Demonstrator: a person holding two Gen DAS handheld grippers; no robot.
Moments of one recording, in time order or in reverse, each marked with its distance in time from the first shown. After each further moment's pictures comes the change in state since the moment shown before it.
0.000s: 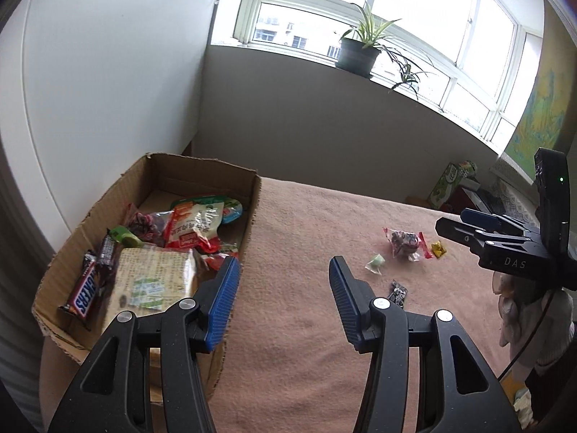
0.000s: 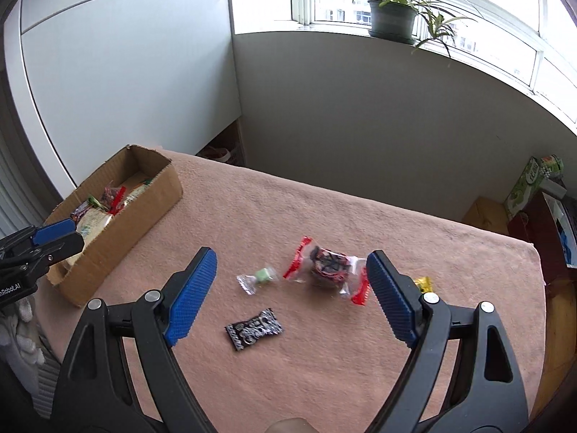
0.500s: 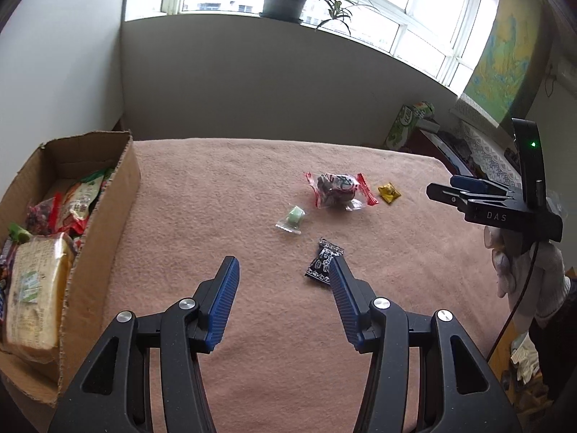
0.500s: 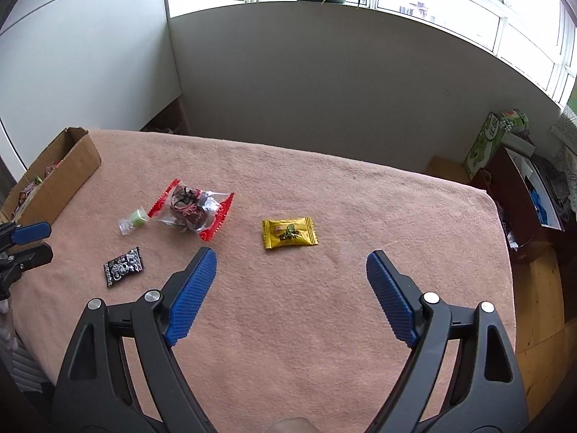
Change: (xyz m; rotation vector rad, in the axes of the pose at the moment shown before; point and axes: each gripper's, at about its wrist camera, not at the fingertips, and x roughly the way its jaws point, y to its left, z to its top) left arm 0.053 -0.082 -0.023 0.151 0.156 -0.139; right arm 0.014 -0.104 -0.049 0.036 0.085 -0.073
